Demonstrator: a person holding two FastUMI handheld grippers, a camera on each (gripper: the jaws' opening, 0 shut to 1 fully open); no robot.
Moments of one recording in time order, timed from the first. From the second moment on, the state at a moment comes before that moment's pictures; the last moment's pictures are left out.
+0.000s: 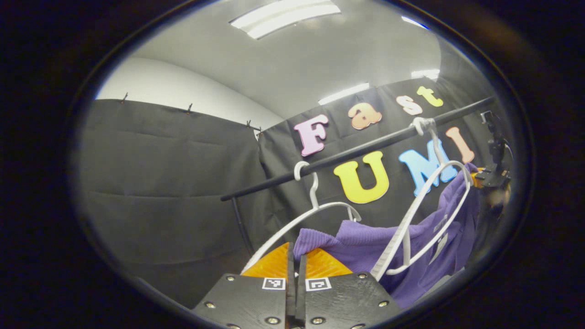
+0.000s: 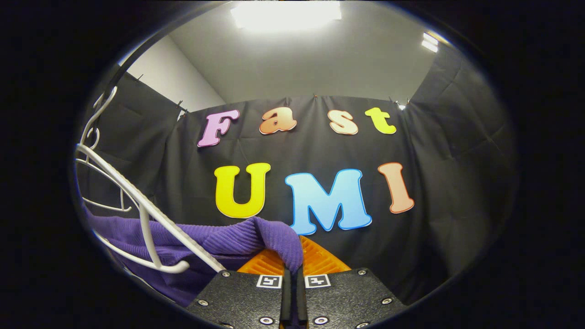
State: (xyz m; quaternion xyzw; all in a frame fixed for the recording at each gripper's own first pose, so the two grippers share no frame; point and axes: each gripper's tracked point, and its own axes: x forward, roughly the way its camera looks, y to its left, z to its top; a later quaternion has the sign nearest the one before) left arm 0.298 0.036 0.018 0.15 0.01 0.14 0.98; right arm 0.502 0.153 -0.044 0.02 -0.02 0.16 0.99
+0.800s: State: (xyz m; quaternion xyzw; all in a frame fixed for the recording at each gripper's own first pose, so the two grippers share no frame) left arm 0.225 0.041 -0.043 0.12 0.00 0.19 0.97; right arm 0.397 0.141 -0.106 0.01 0.02 0.19 0.98
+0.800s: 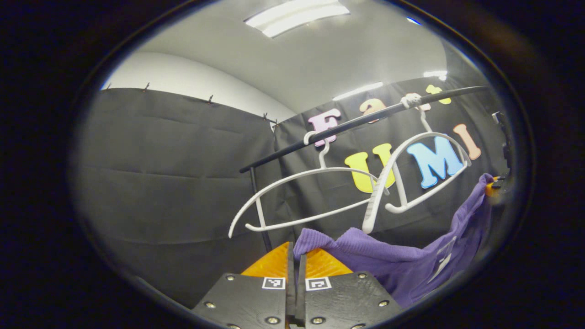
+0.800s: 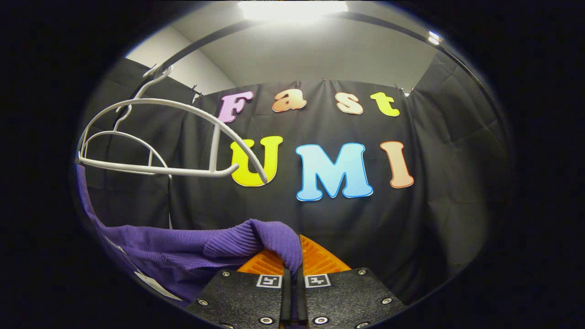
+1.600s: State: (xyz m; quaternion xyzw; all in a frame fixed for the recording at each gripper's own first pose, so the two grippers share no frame) left arm 0.111 0.009 -0.009 0.07 -0.05 0.10 0.99; right arm 0.210 0.133 -0.023 0.06 0.00 0.22 0.97
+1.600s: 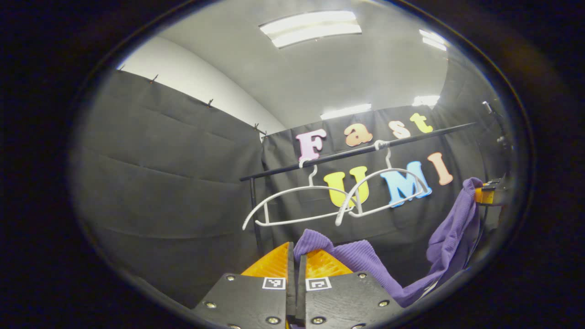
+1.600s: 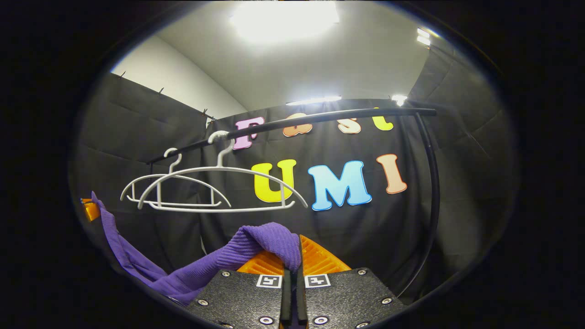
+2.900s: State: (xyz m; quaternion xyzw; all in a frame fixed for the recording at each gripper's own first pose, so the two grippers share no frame) left arm 0.066 -0.103 -0.234 0.01 0.17 -0.04 0.98; right arm 0.068 0.177 -0.242 -0.03 0.24 0.25 0.94
